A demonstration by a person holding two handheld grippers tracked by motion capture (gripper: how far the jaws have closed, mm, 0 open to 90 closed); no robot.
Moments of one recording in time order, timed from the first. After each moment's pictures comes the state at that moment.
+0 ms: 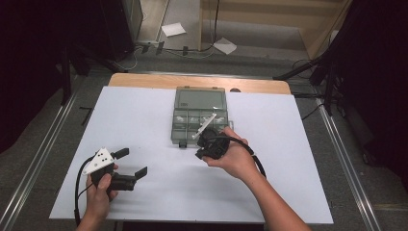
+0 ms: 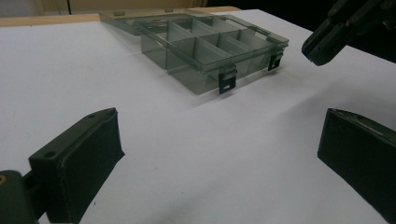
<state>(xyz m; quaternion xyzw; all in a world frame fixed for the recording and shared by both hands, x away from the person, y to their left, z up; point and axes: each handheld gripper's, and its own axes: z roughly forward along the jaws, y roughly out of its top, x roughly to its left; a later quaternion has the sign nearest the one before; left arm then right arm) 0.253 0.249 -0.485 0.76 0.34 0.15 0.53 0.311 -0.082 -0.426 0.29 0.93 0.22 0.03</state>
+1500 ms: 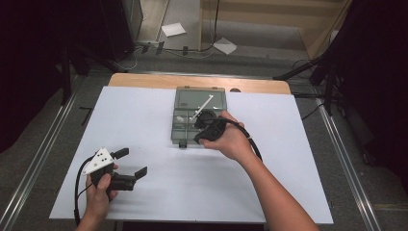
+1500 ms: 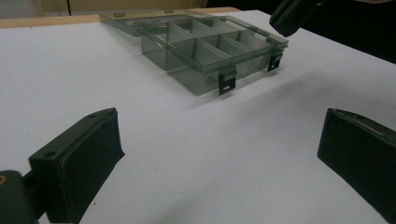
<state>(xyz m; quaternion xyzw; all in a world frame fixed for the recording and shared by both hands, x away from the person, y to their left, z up) 0.253 0.249 -0.484 0.76 0.34 0.15 0.53 0.354 -0.077 -0.409 0.31 0.93 0.21 0.03</state>
